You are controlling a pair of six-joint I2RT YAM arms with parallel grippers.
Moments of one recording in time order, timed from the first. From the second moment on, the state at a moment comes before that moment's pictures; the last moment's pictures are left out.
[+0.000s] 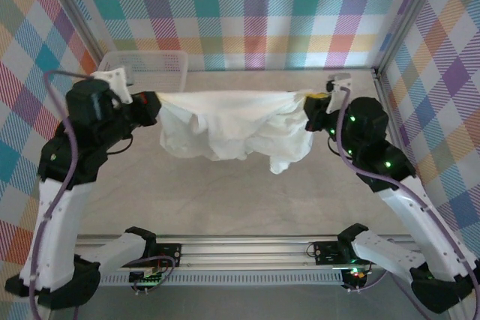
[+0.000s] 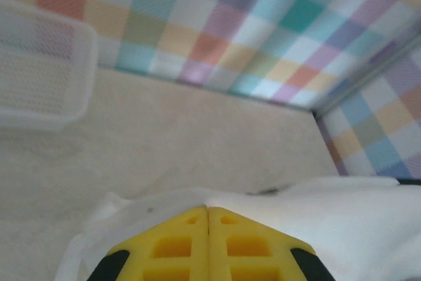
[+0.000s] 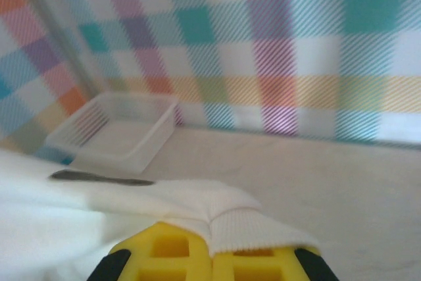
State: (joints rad) left arm -0.30 1.02 1.63 -0.97 0.03 -0.48; right arm 0.53 0.91 1.18 -0.42 0.10 0.23
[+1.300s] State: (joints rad) left arm -0.85 1.67 1.28 -0.69 0.01 -0.45; right arm 0.36 1.47 1.08 -0.54 -0.09 0.42
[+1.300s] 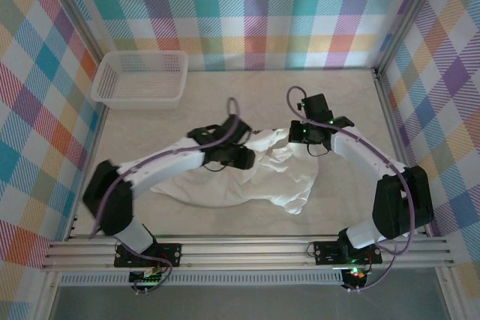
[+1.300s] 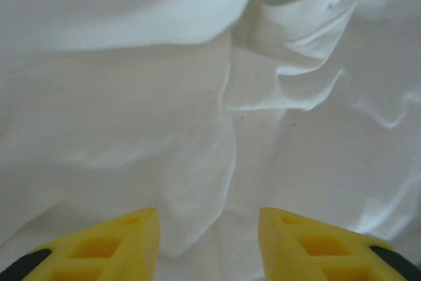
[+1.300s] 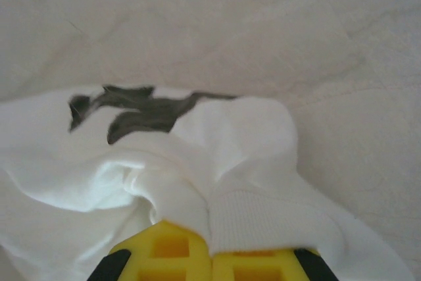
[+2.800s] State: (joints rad) left arm -0.27 1.89 1.45 -0.74 0.39 -0.29; right arm 0.27 1.91 1.39 -0.58 -0.08 0.29
